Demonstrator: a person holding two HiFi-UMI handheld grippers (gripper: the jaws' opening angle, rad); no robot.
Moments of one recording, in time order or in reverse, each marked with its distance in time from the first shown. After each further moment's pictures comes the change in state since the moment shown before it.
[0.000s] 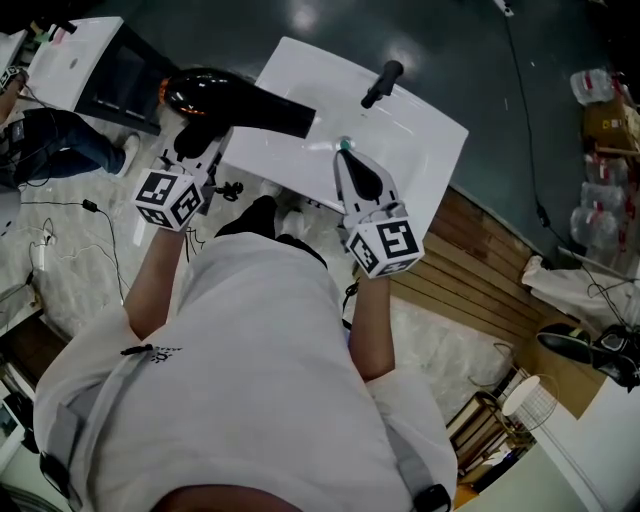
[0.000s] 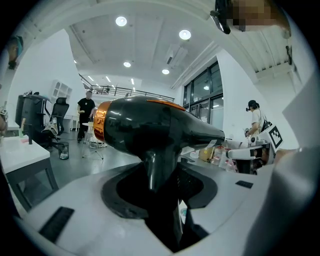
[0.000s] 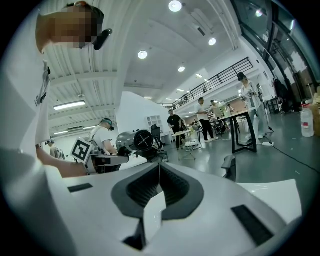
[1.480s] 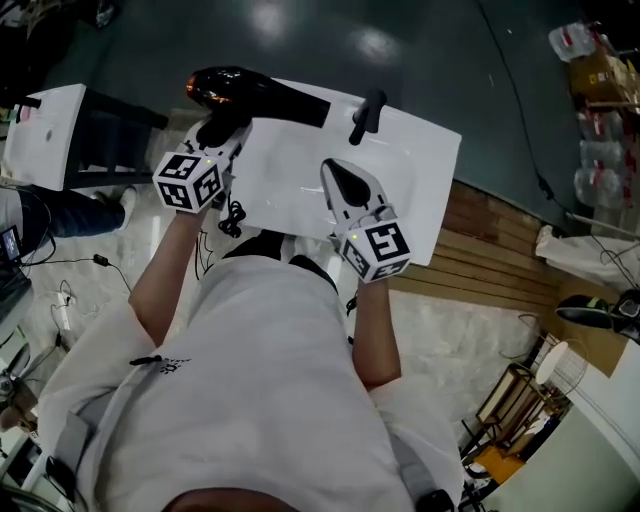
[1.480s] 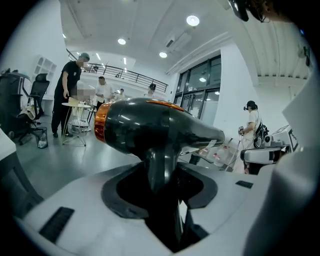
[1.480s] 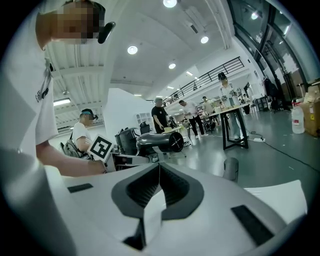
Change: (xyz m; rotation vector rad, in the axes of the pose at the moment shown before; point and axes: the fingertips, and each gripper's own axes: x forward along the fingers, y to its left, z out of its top) left arm 0.170 0.043 -0.013 -0.050 0.186 -0.172; right arm 0.080 -0.053 0.000 0.049 0.040 -0.118
